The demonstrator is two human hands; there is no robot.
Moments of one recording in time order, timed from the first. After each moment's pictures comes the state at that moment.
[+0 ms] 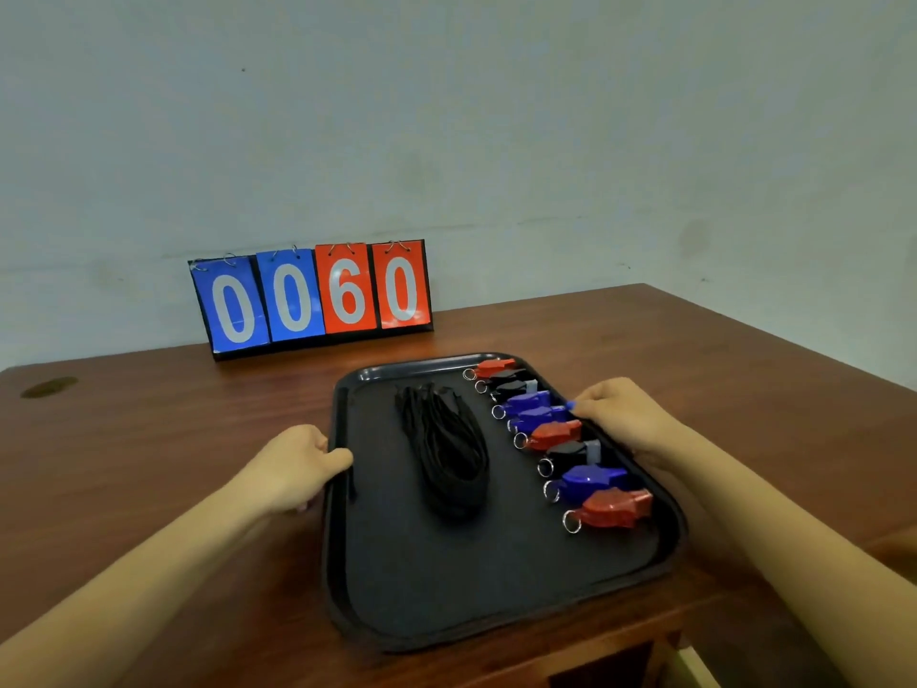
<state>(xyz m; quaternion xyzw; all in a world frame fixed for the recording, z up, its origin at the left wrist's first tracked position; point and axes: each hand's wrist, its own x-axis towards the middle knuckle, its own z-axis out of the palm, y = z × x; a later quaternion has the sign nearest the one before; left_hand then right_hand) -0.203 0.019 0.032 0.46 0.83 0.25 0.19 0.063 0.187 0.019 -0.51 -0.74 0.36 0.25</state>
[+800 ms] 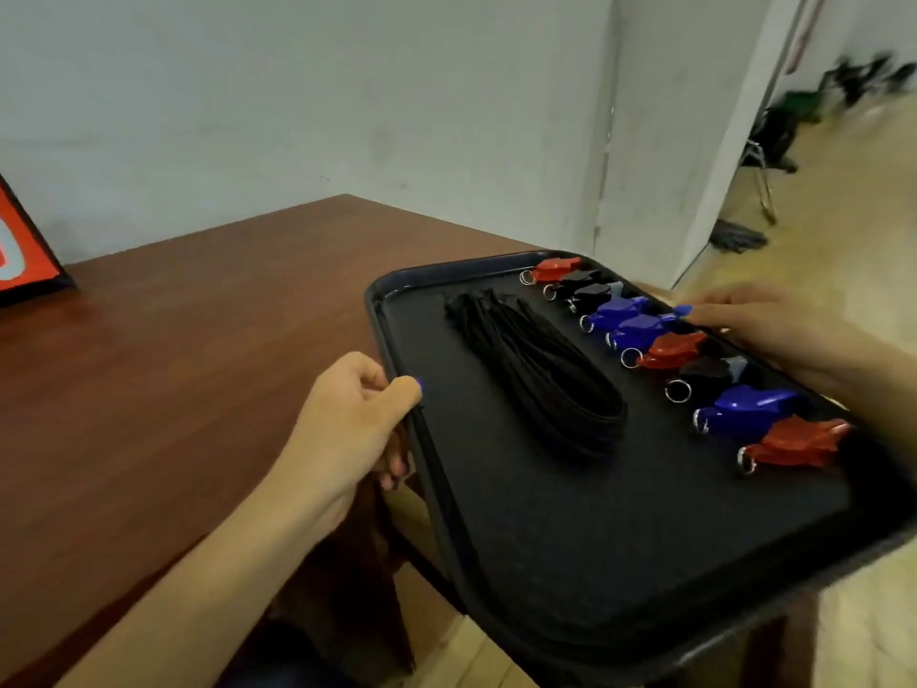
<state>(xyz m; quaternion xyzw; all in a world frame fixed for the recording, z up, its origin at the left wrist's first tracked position) 0.086 0.017 0.010 0.57 0.55 0.42 0.43 0.407 0.027 0.036 -0.69 -0.53 0.30 0.39</state>
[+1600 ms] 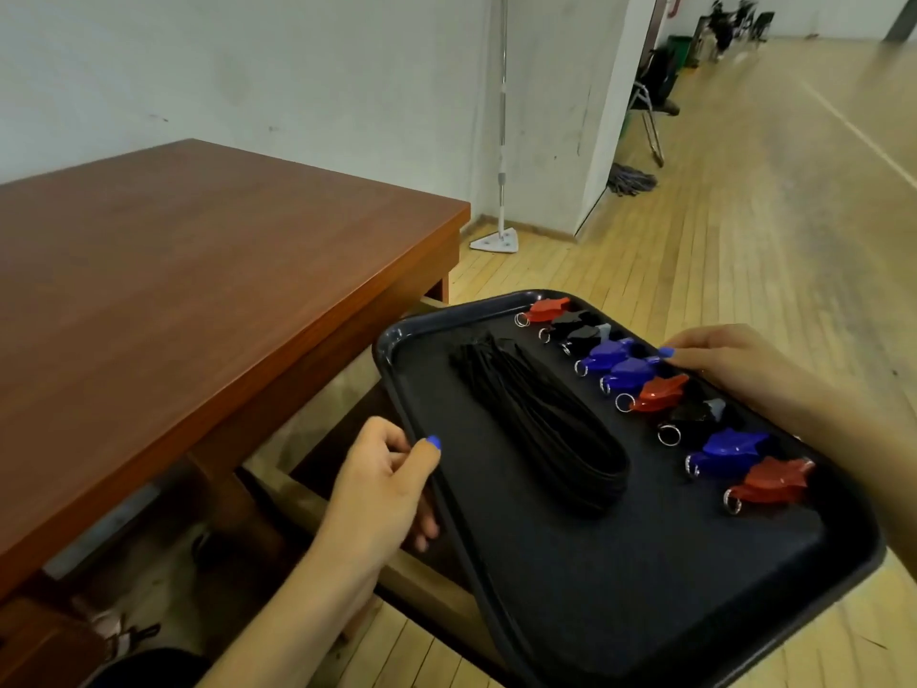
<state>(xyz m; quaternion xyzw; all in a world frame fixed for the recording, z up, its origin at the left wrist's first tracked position) 0.176 -0.011 -0.070 0.58 0.51 0.31 0.55 0.488 -0.044 -0.036 -0.79 -0.43 0.29 0.33</state>
